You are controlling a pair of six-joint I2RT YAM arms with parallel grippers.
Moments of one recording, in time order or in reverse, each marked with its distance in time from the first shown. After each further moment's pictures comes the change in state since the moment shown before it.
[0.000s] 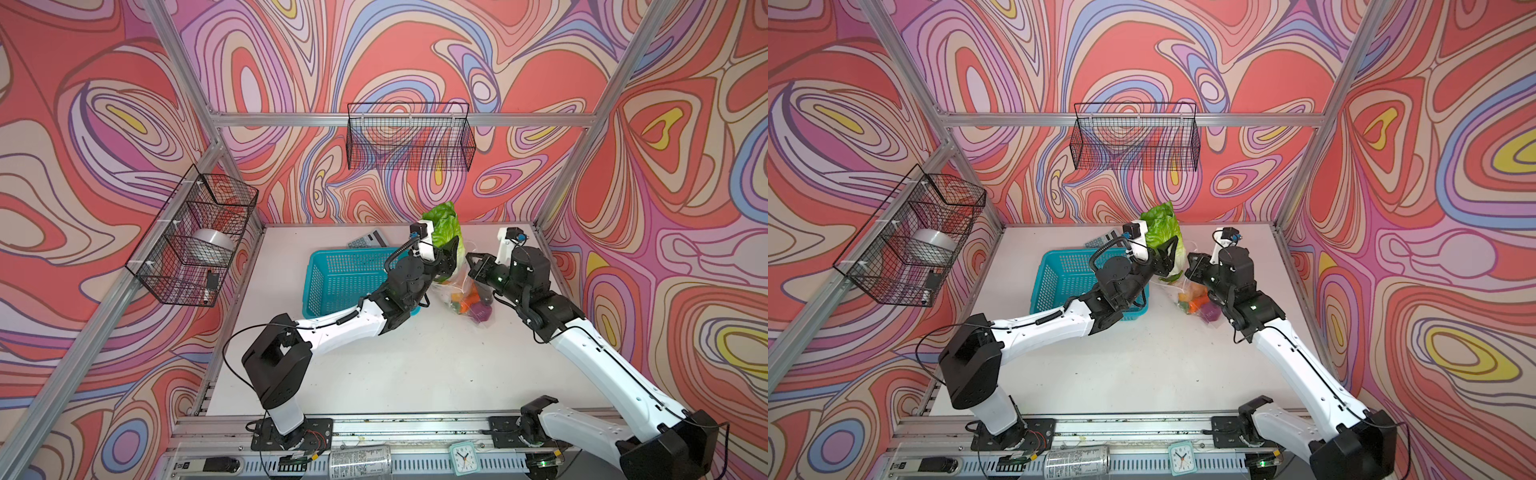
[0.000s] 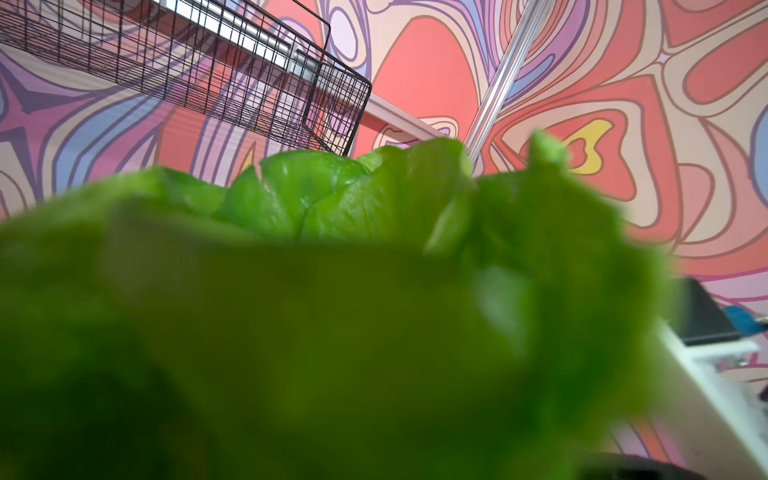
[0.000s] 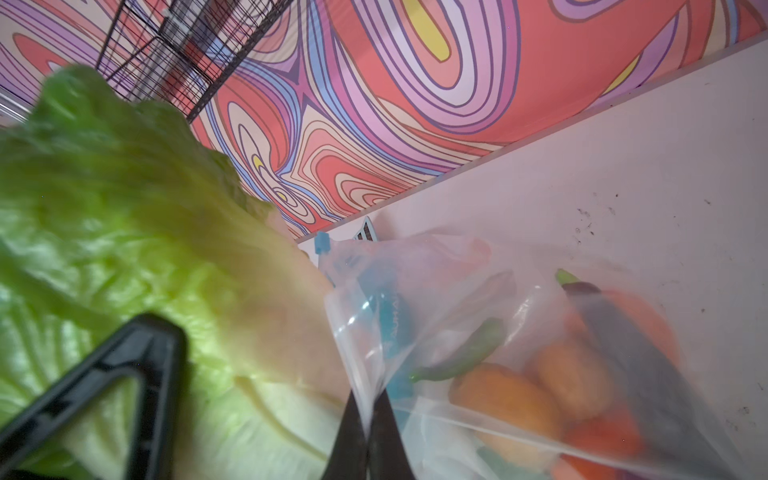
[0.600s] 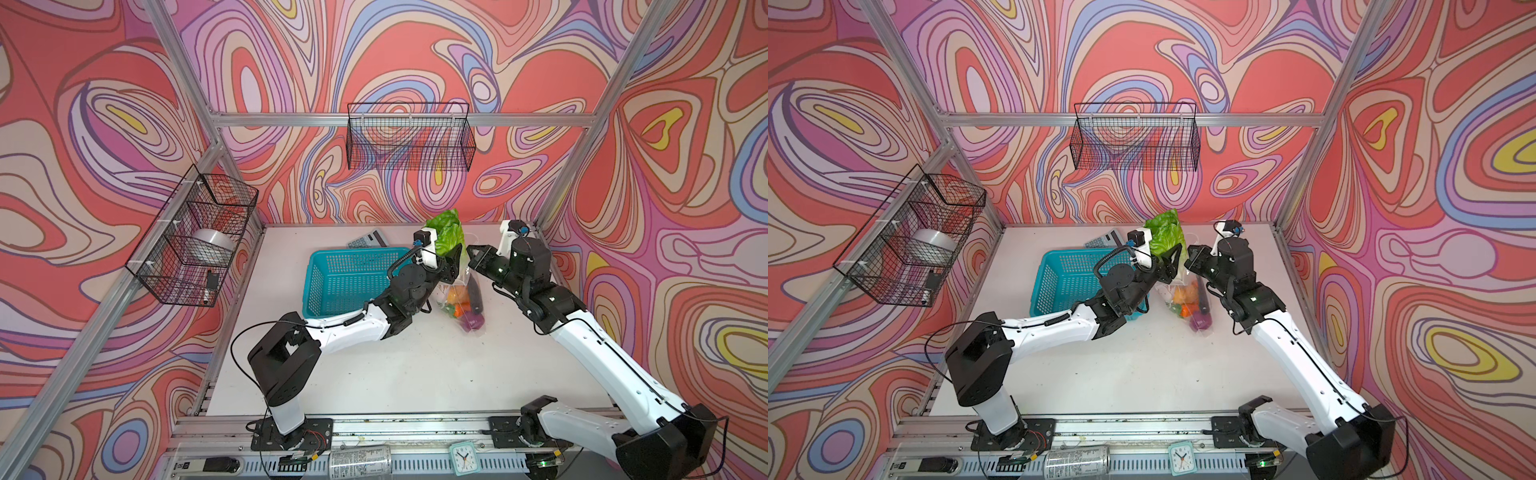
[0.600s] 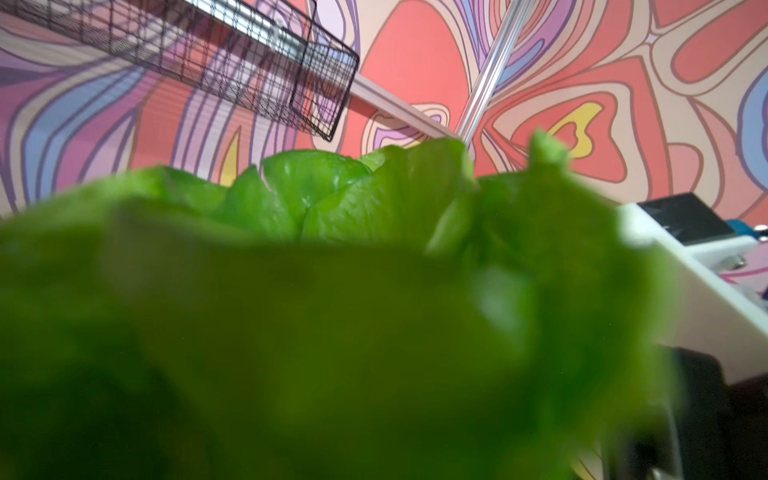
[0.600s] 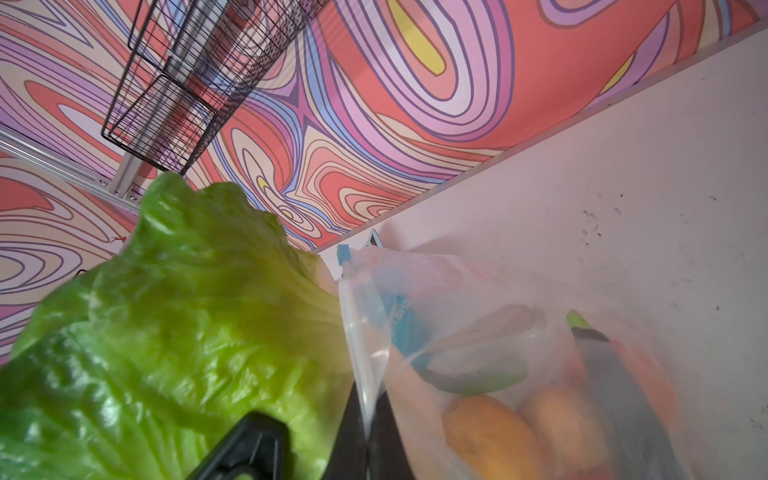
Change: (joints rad) left arm -0.010 0.021 -0.029 0.011 0.060 -0.021; right arm 0.000 0.045 0.061 -0.025 0.019 0.048
